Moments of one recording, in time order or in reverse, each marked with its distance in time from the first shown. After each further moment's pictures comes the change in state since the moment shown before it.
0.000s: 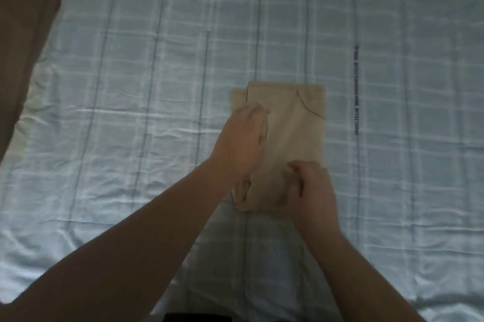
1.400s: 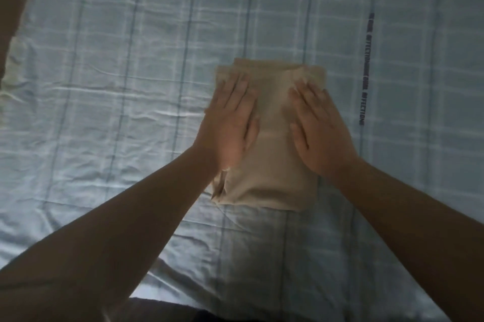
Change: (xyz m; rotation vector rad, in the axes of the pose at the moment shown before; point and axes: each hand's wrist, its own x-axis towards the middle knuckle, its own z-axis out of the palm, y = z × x) left_hand 0.019 -0.023 0.054 0.352 0.182 0.219; right_hand 0.131 0.081 -0.006 -0.289 -0.102 -0.658
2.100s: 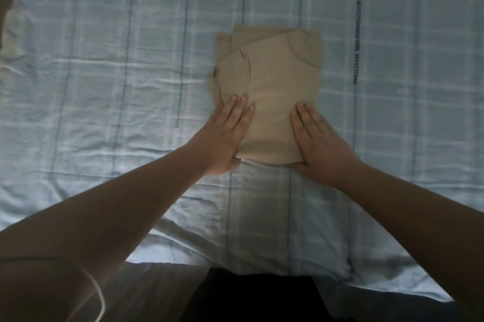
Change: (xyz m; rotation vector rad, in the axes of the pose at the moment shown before) left_hand -0.103 0.002 -0.003 0.230 -0.584 0.154; right_hand -0.101 -0.041 0.000 -0.226 -0.501 0.005
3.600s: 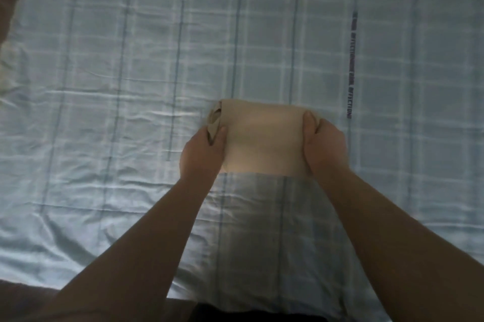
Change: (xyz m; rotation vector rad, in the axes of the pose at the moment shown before) left_hand 0.042 -0.004 -0.020 -0.787 0.320 -0.964; right_hand 0.071 0.030 -0.022 0.693 0.384 0.878
